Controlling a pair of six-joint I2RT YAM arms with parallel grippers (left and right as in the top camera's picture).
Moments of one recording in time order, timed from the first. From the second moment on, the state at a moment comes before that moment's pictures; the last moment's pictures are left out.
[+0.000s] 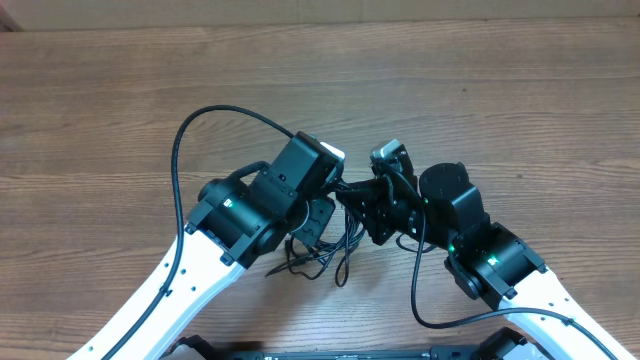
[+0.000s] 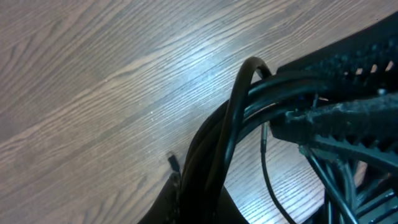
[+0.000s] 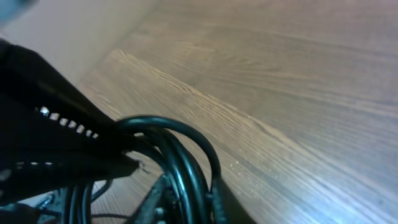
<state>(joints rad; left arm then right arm) -0.71 1.33 1.38 -1.15 -0.06 -0.16 0.60 1.06 0.79 -0.20 -0.36 0.27</state>
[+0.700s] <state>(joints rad) -0.71 1.32 1.37 -1.02 -0.09 -0.13 0.56 1.06 0.79 -0.14 -0.75 0.37</state>
